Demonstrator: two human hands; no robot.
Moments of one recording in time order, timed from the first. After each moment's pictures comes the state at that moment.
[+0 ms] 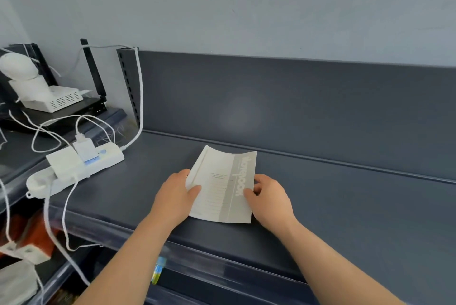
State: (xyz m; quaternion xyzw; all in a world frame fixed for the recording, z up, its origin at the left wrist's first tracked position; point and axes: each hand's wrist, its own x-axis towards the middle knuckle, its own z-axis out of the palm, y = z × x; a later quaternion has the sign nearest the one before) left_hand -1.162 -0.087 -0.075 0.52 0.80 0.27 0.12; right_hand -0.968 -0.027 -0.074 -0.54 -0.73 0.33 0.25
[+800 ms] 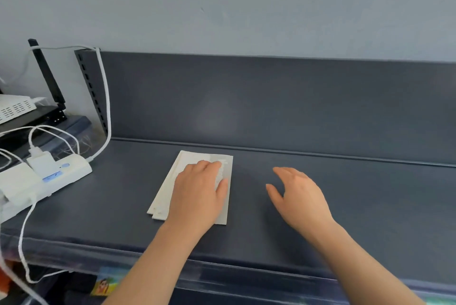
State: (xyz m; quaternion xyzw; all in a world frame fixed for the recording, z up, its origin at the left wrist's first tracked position) left_hand -1.088 -0.080 -0.043 0.66 0.71 0.26 -0.05; right_hand -0.899 -0.040 -0.048 -0.59 -0.77 0.07 0.21
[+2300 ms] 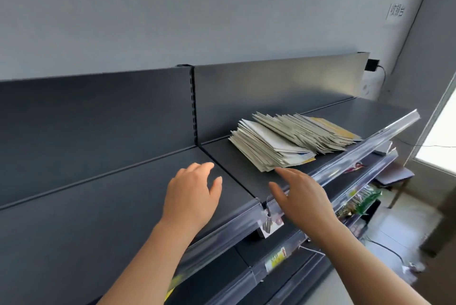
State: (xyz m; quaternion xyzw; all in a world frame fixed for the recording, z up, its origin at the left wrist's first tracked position) left_hand -0.453 -0.060 -0.025 0.85 0.43 0.29 0.11; right_hand -0.274 -0.165 -0.024 -0.82 -0.52 -0.04 0.24
